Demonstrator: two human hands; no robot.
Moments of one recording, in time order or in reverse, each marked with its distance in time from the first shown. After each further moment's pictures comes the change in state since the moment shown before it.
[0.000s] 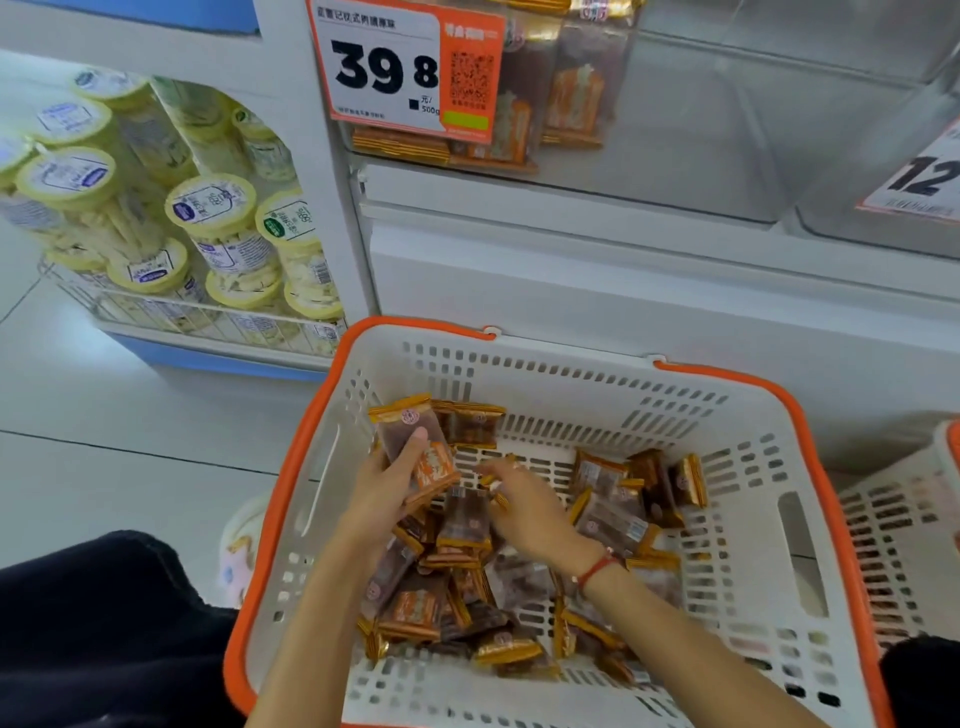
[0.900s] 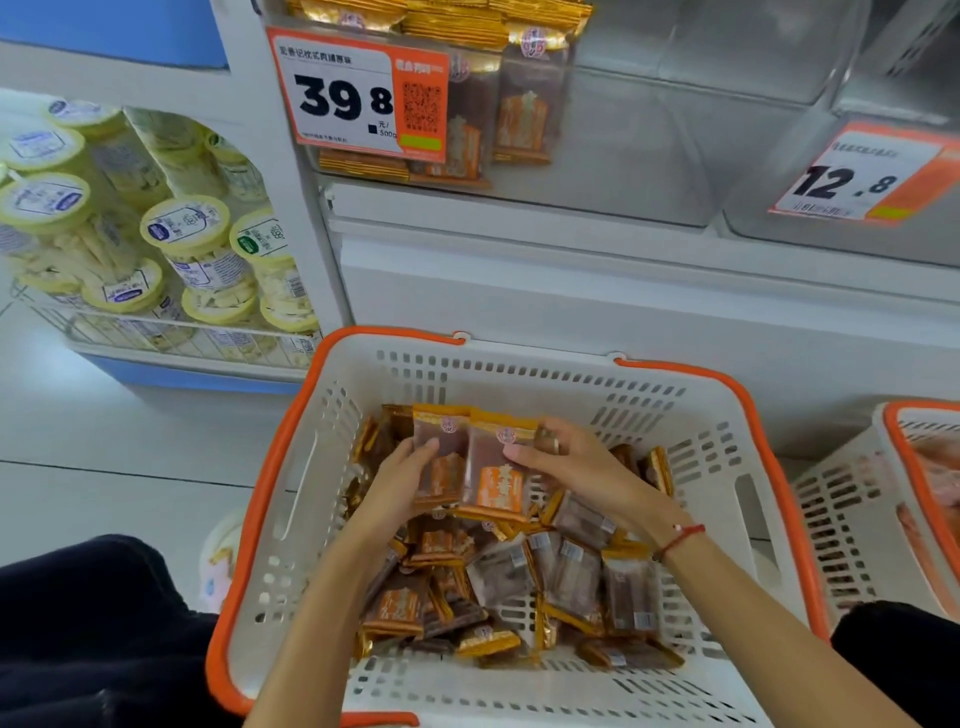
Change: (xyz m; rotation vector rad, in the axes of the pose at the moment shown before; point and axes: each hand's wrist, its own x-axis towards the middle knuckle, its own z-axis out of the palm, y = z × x) left_hand -0.014 0.013 0.031 0.129 -0.094 -0.045; right_hand -0.046 -0.006 -0.104 0.780 -0.028 0.141
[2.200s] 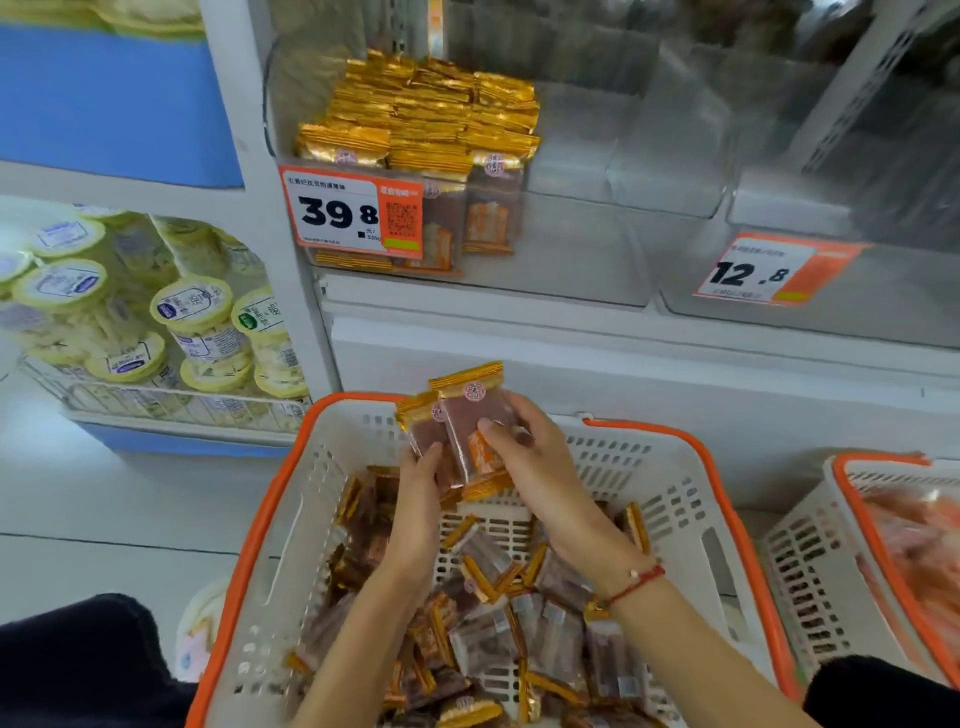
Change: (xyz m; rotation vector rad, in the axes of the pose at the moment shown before) left_hand -0.015 0.037 0.047 -0.278 0.053 0.314; right_hand -0.019 -0.083 0.031 0.070 0.324 -0.226
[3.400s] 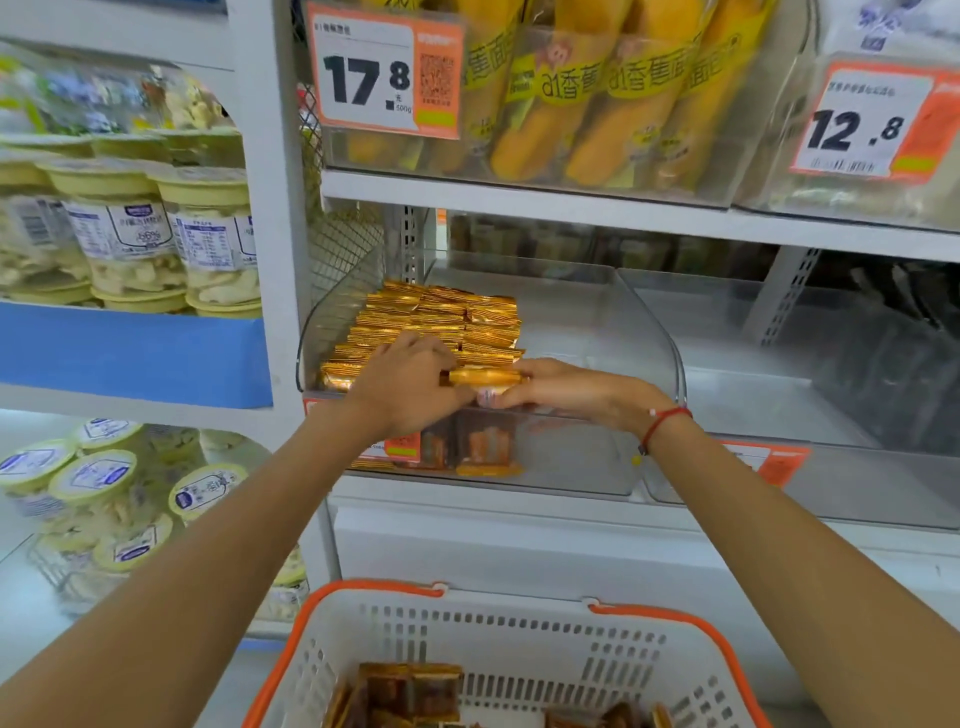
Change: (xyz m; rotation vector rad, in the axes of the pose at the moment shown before) left_hand 0.080 0.259 0.055 1.559 -0.105 0.845; right_hand 0.130 -0.194 -0.079 -0.526 -0.352 -0.146
